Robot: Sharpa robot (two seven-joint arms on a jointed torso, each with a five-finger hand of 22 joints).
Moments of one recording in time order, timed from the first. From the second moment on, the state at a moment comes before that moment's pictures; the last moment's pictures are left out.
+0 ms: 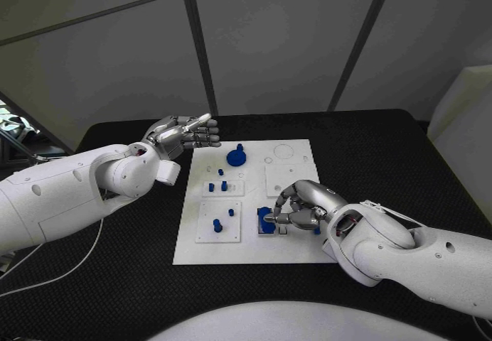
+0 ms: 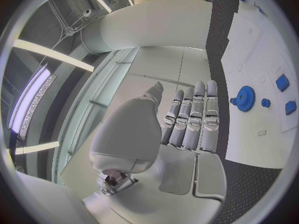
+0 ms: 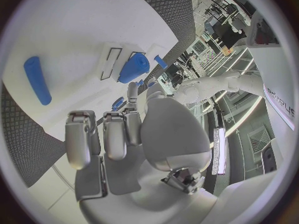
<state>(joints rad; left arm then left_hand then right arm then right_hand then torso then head) 1.12 -0.87 0.04 1.40 0.03 -0.07 0.27 1.37 -0.04 0.16 0.17 0.11 0.97 0.22 0.13 0.07 0.99 0.17 0.22 0.06 1.05 0.12 0.22 0.13 0.19 0.97 0.23 0.07 0.51 0.94 -0.89 -0.01 1.89 -1.45 -0.48 -0.45 1.33 0.00 -0.16 0.24 0.22 1.02 0.04 0.46 0.52 1.46 -0.03 1.36 1.31 1.47 -0.09 1.52 1.31 0.02 1.47 0.03 1.55 1.31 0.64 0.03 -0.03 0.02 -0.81</state>
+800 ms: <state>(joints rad) 1.12 -0.87 0.04 1.40 0.03 -0.07 0.26 1.37 -0.04 0.16 0.17 0.11 0.97 0.22 0.13 0.07 0.99 0.17 0.22 0.06 1.05 0.12 0.22 0.13 0.19 0.97 0.23 0.07 0.51 0.94 -0.89 -0.01 1.88 -1.45 -0.40 -0.44 1.37 0.01 -0.16 0.22 0.20 1.03 0.04 0.46 0.52 1.46 -0.03 1.37 1.32 1.46 -0.09 1.52 1.31 0.02 1.47 0.03 1.55 1.31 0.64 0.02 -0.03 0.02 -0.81</state>
